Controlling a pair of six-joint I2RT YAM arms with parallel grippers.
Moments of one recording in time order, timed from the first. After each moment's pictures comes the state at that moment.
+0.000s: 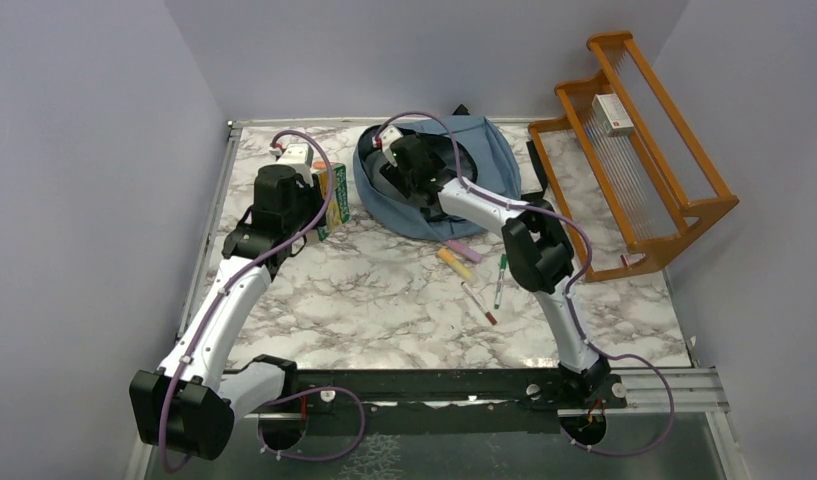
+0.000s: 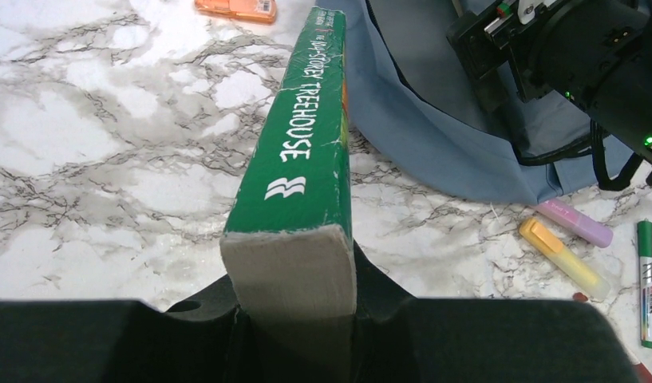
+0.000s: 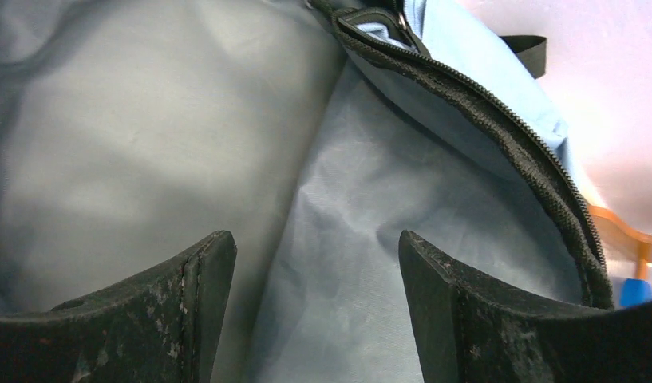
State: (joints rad) left arm -0.23 1.08 0.97 -0.39 -0.03 -0.20; right arm 0.69 2.29 1.86 -0.14 0.44 -0.35
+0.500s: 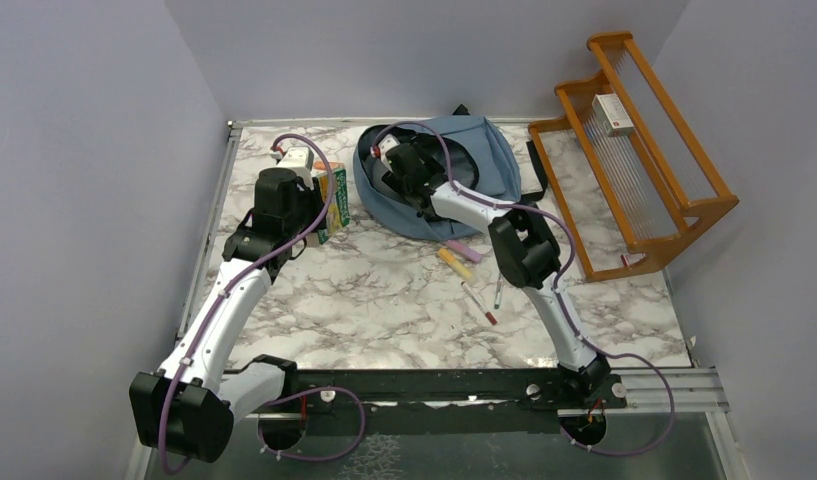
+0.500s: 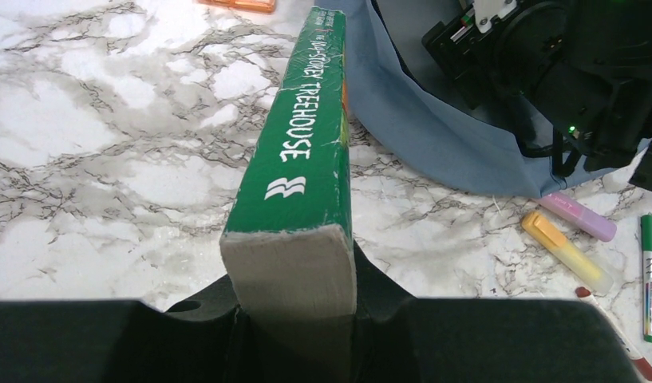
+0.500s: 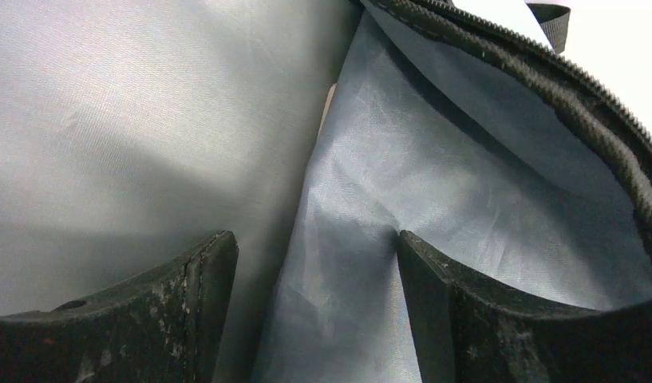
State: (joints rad) left arm -0.23 1.06 0.95 -0.39 -0.03 -0.20; right arm 0.70 2.41 1.93 -0.16 0.53 -0.42
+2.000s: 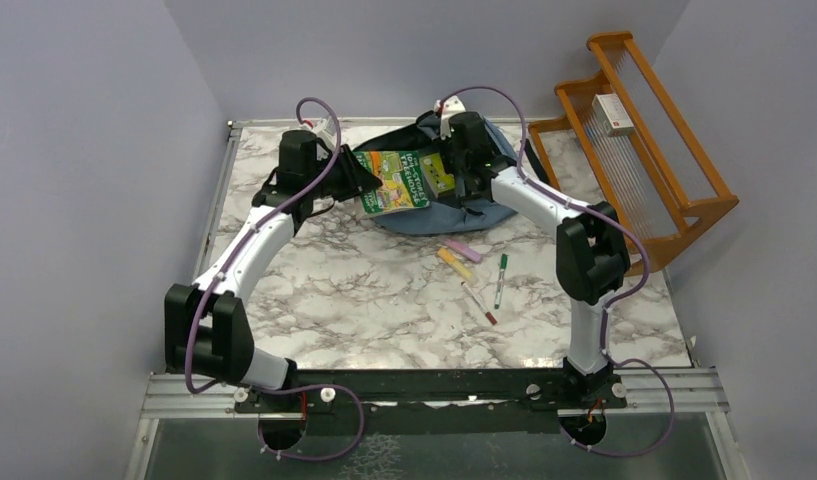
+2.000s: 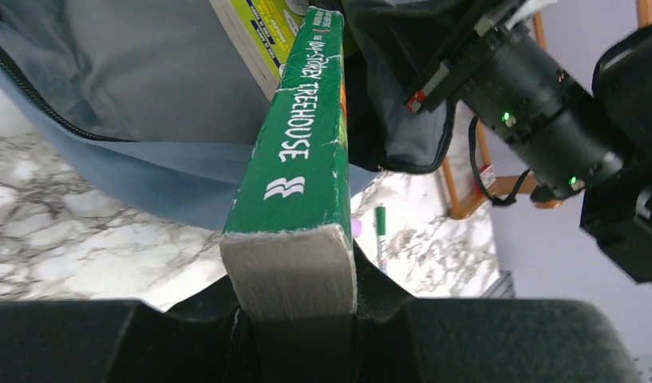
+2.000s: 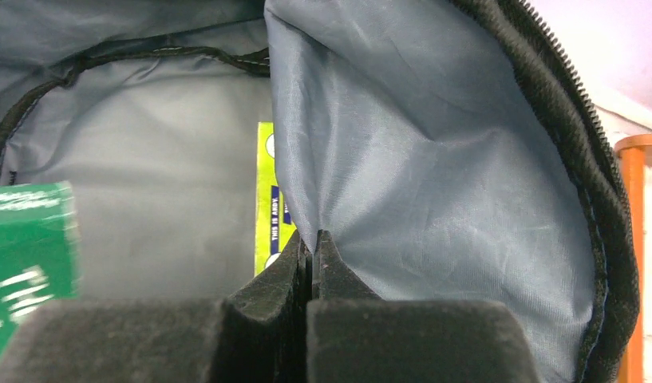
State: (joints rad) left arm -0.23 1.40 1.14 -0.20 0.48 -0.59; right arm 0.53 2.00 1.62 -0.08 0.22 -0.07
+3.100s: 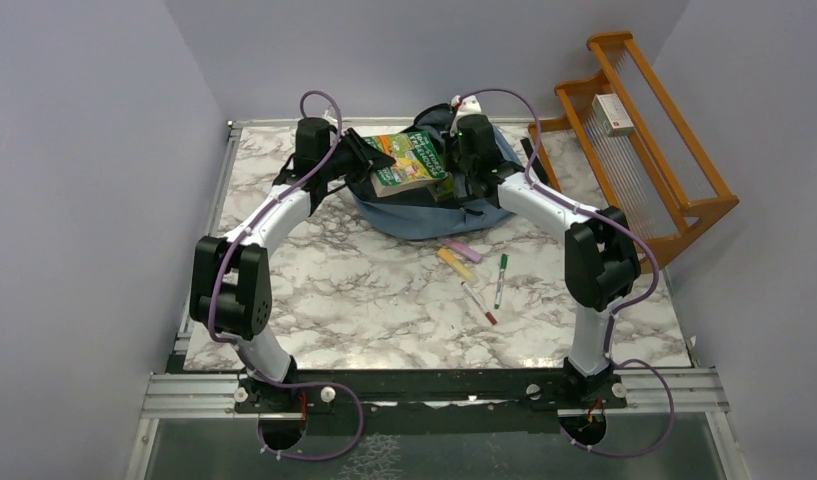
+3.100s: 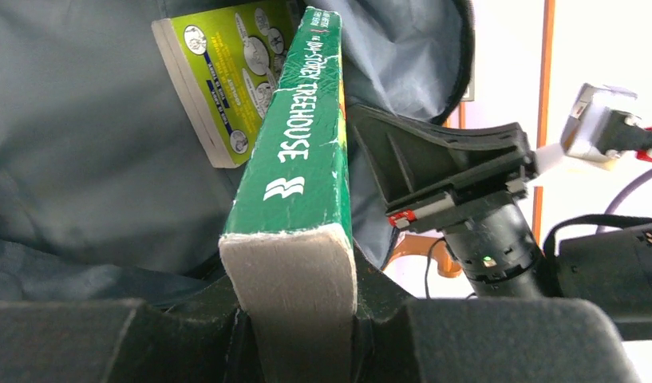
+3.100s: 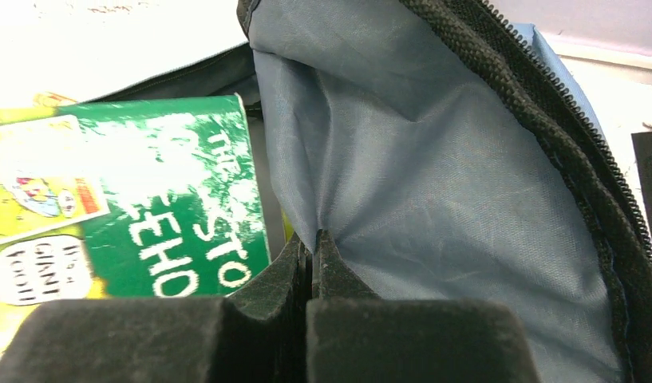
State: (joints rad) left arm -0.23 1.67 1.25 0.04 0.51 -0.97; right arm 0.52 1.93 1.52 0.04 0.20 0.14
